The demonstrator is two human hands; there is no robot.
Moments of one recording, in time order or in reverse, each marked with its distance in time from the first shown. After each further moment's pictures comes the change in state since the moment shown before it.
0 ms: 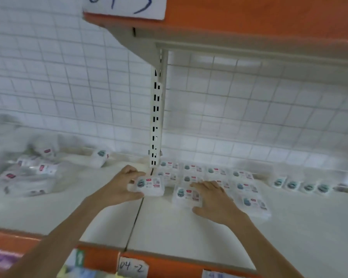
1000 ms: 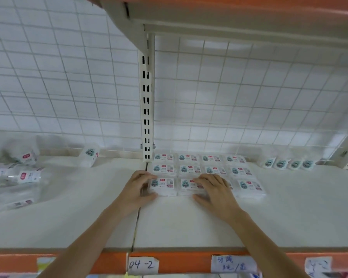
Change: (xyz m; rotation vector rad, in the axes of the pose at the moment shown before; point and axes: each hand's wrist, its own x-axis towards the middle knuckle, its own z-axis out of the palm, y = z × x) left_hand 0.008 -0.008 0.055 -0.294 0.063 0.122; right_hand -0.015 0.004 0.030 -0.009 0.357 0.023
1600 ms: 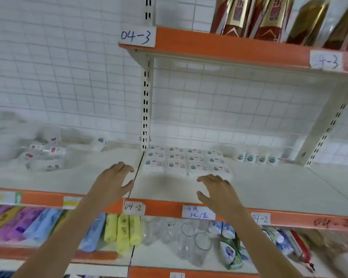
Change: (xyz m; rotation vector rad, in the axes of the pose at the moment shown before) left_hand -0.112 0.101 -0.024 0.847 0.183 0.149; right_hand -0.108 -0.044 -0.103 -0.143 -0.087 0.065
